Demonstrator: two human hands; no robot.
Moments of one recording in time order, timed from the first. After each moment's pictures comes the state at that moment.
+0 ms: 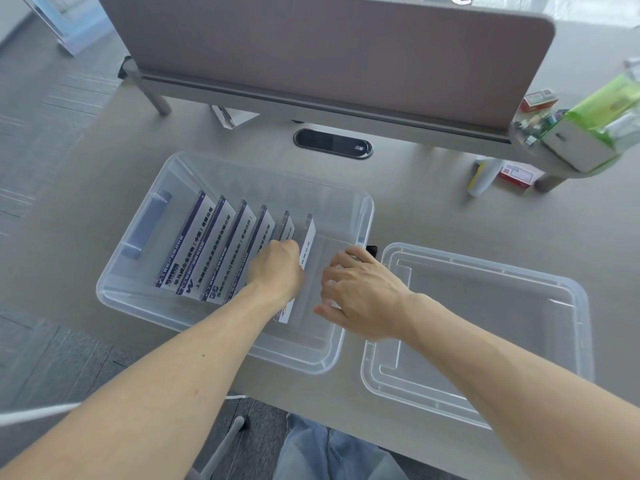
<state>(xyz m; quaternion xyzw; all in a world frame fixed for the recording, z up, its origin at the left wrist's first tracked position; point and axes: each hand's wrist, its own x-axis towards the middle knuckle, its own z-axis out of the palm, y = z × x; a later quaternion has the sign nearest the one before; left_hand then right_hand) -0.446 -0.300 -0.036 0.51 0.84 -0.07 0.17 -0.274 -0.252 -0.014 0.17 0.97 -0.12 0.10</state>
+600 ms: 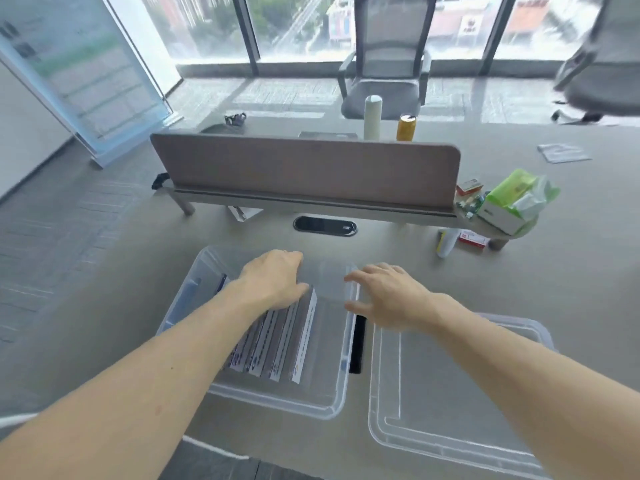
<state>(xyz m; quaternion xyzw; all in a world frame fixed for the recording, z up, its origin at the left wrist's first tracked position) -0.467 -0.266 0.126 0.61 0.77 -0.12 0.16 -0.251 -0.212 0.097 0.37 0.90 -0.20 0.09</state>
